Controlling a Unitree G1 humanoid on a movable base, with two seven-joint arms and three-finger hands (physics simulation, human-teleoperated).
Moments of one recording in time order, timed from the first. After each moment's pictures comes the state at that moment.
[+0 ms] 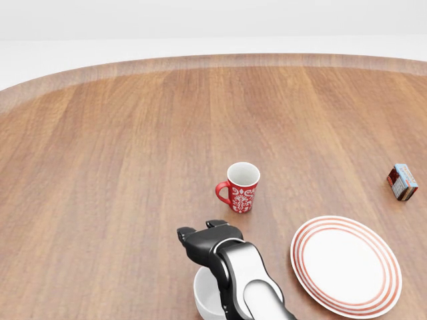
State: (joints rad) left arm -0.25 0.38 0.49 -0.10 -0.53 0.09 0.25; right arm -0.42 0.13 0.26 0.45 -1.47 0.09 0.70
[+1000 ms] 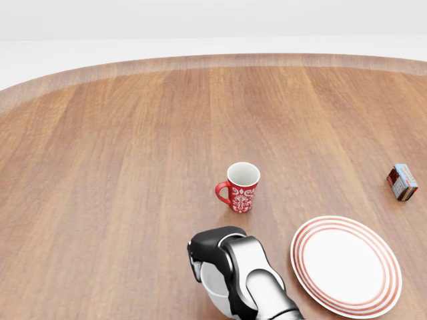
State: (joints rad) left arm -0.25 0.37 0.49 -0.10 -0.53 0.09 0.25; right arm -0.50 0.12 0.23 0.60 -1.42 0.09 0.70
